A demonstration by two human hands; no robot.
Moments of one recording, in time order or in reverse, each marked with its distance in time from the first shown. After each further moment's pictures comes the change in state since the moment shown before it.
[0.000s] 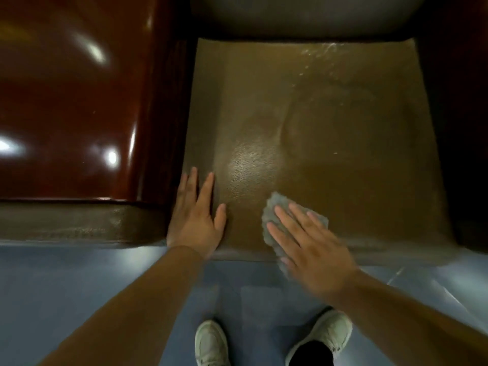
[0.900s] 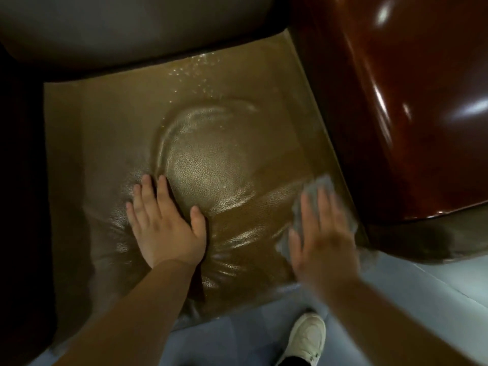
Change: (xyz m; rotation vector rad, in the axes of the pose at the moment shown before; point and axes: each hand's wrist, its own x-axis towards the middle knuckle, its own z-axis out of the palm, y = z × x) left_hand 0.081 0.165 0.065 0.094 0.256 0.009; right_hand -0.053 0.145 0.020 0.261 0.166 0.809
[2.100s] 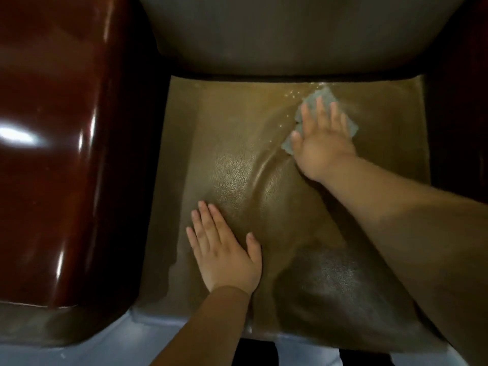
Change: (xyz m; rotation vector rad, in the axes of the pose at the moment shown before) left_hand -0.006 -0.025 -0.019 0.102 -0.159 -0.293; right_hand 0.275 -0.161 -0.043 -0.114 -0.198 -0.310
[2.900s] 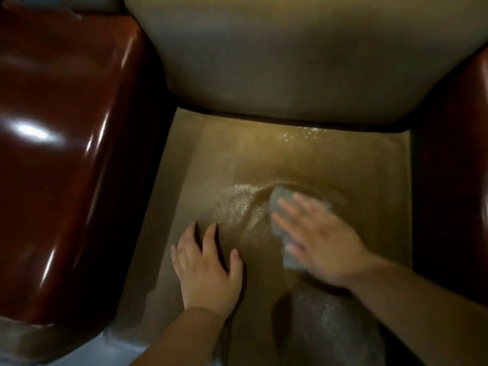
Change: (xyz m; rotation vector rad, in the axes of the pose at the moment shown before) left_hand 0.026 0.027 -0.037 -0.133 0.004 -0.035; right_hand -0.078 0.062 0.025 -0.167 0.017 -0.667
